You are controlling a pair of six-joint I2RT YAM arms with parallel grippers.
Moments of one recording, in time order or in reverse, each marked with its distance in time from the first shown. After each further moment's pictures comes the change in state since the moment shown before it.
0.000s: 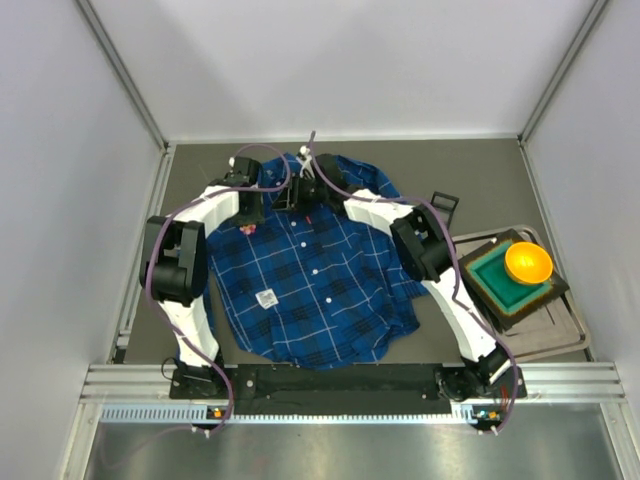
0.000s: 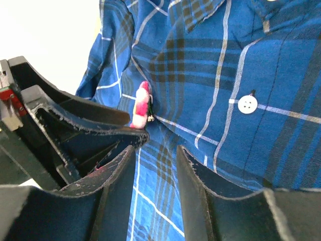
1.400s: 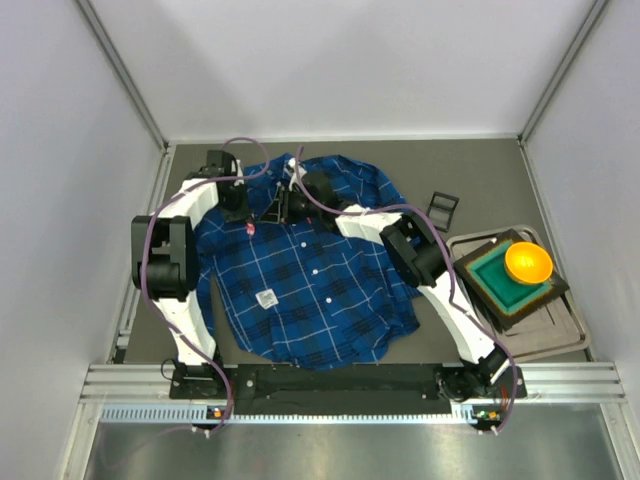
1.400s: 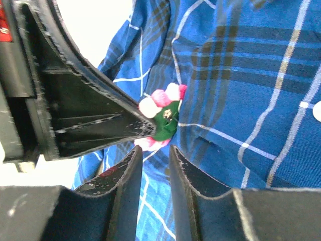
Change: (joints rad) left arm 0.124 0.024 0.076 -0.070 0.301 0.030; right arm 0.066 -0.014 -0.130 0.274 0.026 -0.010
